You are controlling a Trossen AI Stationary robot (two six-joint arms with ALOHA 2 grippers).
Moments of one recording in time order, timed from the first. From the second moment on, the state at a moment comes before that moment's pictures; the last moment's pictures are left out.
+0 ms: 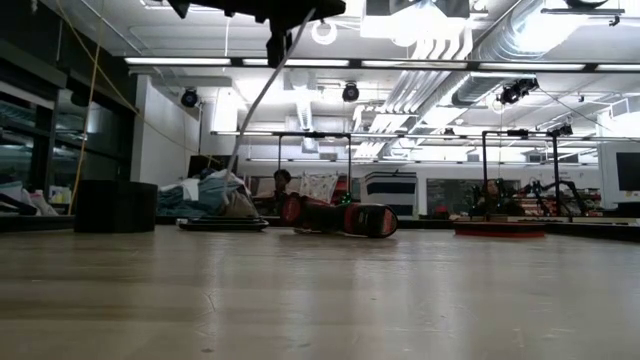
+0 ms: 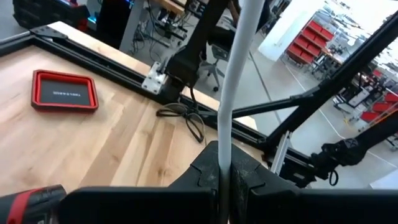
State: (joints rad) left arm 0.07 1.41 1.00 0.19 0.14 -0.47; right arm -0.12 1.61 1.56 0.81 -0.01 0.31
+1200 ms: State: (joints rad) left arm -0.01 1.41 1.00 0.12 0.12 -0.47; right arm -0.12 1.61 1.56 0.81 -0.01 0.23
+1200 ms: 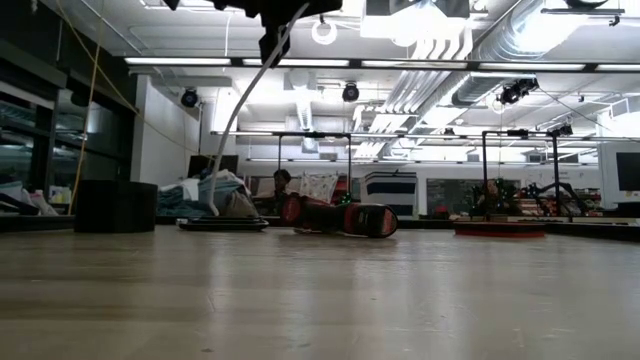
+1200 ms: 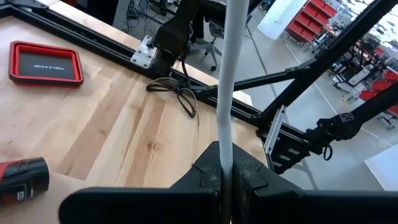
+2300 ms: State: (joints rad) left arm 0.01 1.41 1.00 0.10 0.12 -0.44; right arm -0.14 1.61 1.56 0.82 -0.04 0.20
